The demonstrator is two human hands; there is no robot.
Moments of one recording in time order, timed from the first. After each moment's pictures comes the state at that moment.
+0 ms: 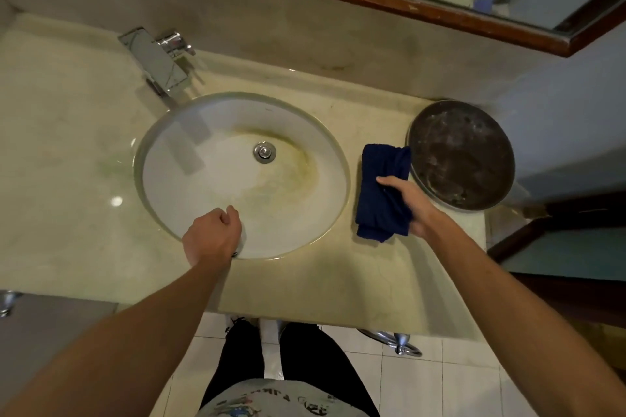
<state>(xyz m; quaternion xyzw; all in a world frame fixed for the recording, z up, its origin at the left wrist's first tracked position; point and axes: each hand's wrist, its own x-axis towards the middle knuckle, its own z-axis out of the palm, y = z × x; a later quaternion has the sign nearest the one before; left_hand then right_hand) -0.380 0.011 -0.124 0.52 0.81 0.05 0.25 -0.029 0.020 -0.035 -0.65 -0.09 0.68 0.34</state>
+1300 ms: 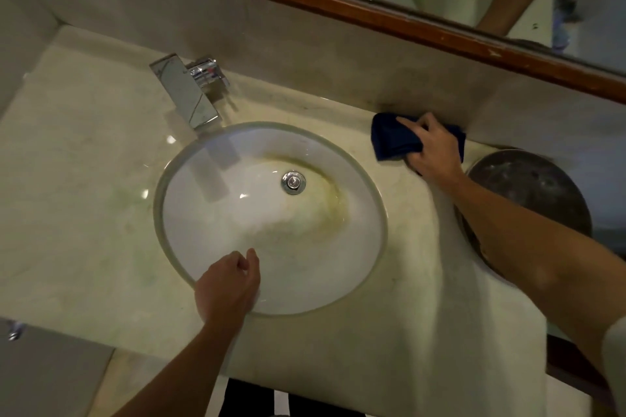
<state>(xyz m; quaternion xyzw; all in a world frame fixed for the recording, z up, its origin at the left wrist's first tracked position) -0.378 0.013 -0.131 0.50 0.83 0.05 0.23 0.014 0.235 -0.122 -0.63 -0.76 0.07 0.14</state>
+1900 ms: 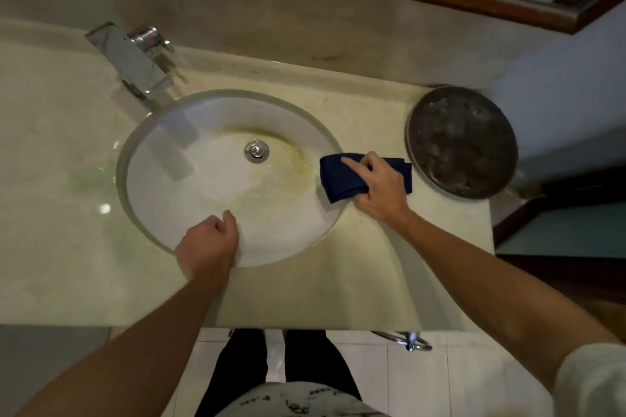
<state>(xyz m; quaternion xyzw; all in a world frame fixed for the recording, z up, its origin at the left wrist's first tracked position) -0.381 0.010 -0.127 0.53 0.81 0.07 0.24 -0.040 0.038 -0.122 -0.65 -0.75 0.09 0.12</state>
